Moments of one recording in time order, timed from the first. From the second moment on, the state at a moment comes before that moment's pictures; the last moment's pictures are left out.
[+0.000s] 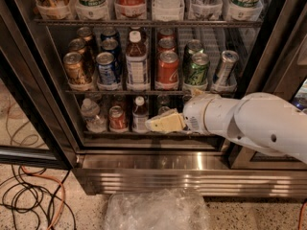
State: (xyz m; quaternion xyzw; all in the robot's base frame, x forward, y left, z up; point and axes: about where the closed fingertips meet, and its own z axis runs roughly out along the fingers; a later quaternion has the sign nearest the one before) arm 0.544 -0.056 0.821 -0.32 0.79 0.16 0.49
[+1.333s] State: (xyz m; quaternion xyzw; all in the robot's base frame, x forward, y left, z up) arm 0.585 -0.019 0.817 -0.33 0.76 0.18 0.53
